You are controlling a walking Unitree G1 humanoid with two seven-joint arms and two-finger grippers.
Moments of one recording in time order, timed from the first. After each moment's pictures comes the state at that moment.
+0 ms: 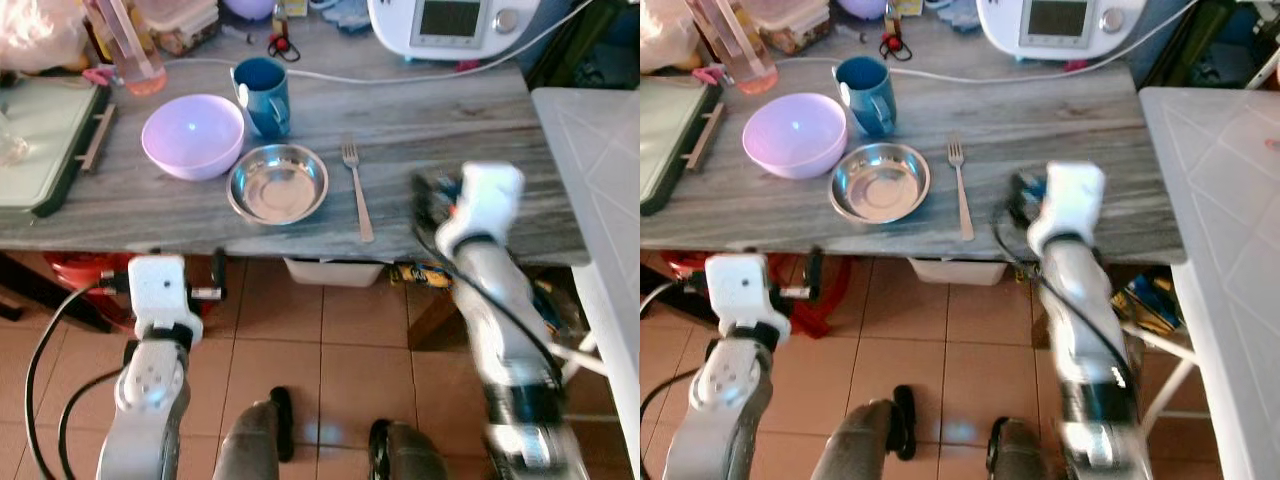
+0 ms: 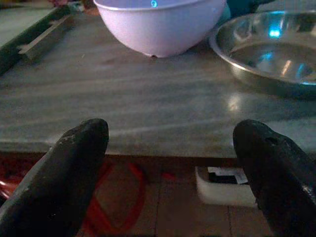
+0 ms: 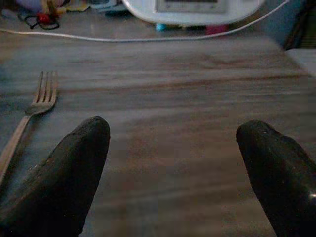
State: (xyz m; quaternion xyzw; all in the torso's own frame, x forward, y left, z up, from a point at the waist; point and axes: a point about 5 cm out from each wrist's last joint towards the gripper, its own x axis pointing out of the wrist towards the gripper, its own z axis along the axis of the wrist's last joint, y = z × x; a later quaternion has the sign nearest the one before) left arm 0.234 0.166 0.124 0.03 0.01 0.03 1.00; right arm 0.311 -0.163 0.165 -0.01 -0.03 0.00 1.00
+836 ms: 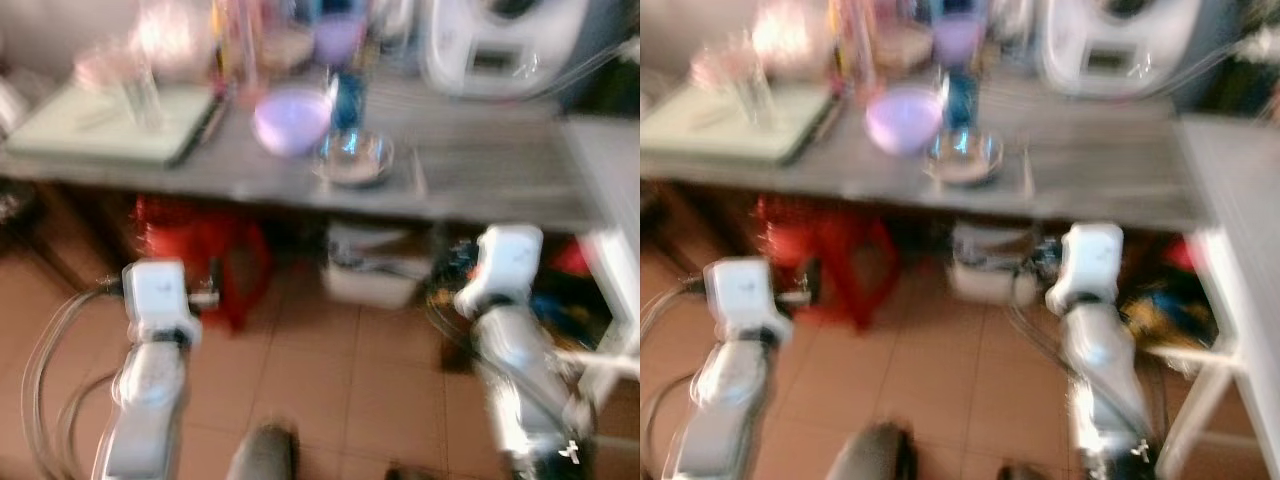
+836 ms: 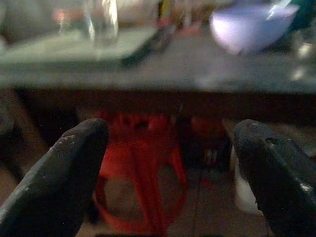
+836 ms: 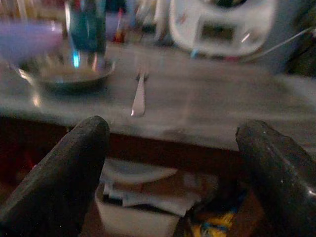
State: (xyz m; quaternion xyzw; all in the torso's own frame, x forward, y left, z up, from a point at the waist) left arm 0.247 0.179 0.108 0.04 0.01 0.04 1.00; right arm 0.275 -0.180 0.126 -0.05 -0.03 -0.02 1.00
